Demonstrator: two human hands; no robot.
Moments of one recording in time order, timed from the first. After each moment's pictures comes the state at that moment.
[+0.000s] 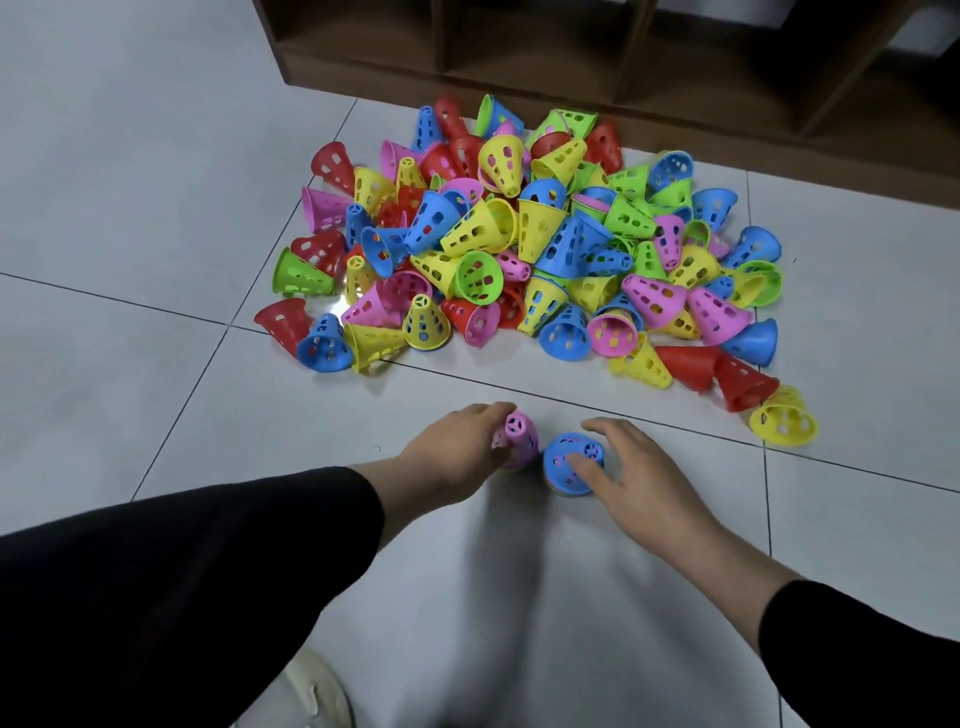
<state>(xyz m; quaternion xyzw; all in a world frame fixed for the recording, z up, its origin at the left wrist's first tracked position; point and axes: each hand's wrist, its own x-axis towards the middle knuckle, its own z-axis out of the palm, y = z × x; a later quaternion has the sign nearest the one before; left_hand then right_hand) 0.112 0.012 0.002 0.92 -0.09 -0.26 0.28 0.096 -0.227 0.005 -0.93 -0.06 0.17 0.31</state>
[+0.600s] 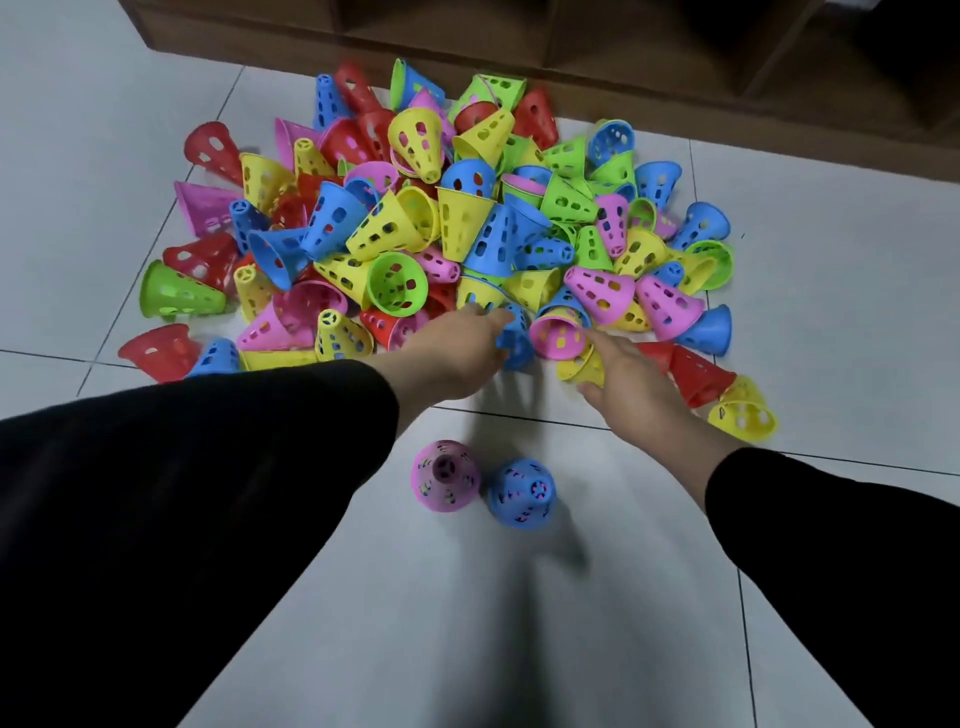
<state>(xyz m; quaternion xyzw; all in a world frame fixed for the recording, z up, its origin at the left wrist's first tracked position) 0.268 -0.048 -0.018 0.95 -0.17 -0.22 0.17 0.230 -0.282 -0.040 -0.97 -0.01 0.16 0.16</state>
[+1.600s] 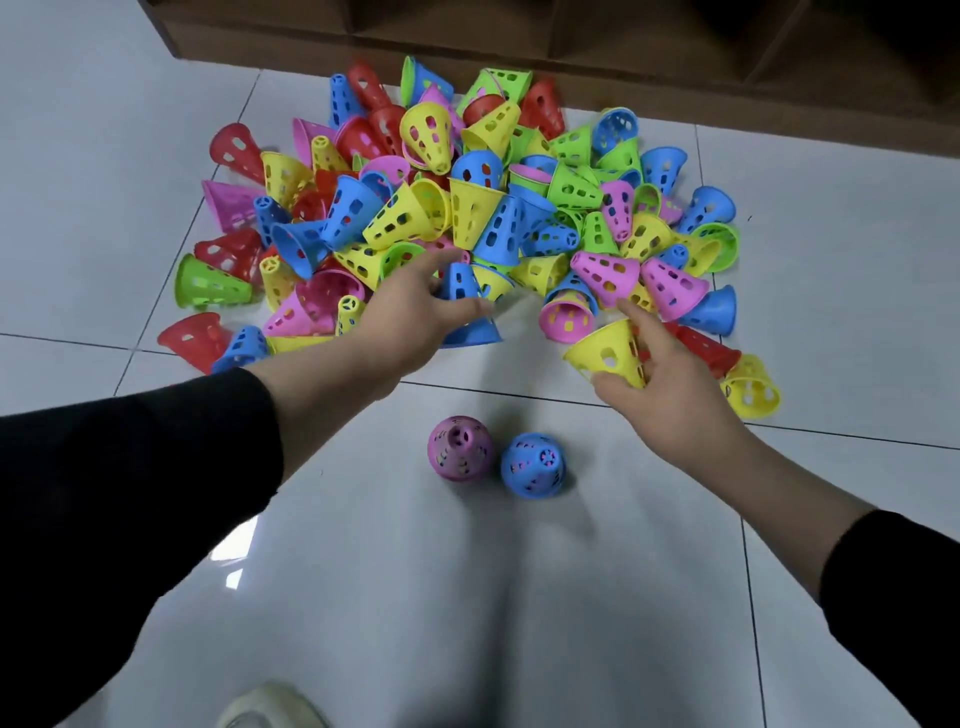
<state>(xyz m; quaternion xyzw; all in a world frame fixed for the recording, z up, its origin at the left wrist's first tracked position) 0.224 -0.009 0.053 0.81 0.07 -0.14 0.56 0.164 -0.262 0.049 -0.92 0.04 0.08 0.38</state>
